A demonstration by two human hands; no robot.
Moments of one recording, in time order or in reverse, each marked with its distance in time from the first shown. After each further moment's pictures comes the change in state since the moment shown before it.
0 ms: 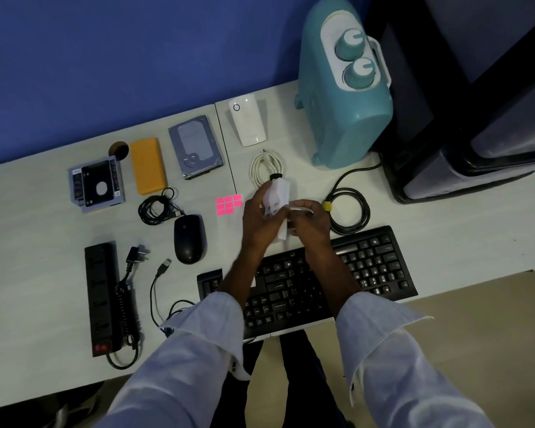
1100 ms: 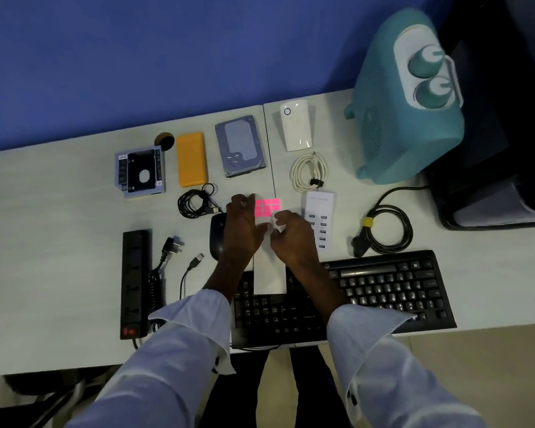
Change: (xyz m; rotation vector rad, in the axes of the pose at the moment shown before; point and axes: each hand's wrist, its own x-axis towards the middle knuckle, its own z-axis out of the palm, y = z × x) left_hand 0.018 -0.043 -0.104 0.856 0.041 0.102; right_hand -0.027 0.025 0.086 -0.659 -0.250 -0.520
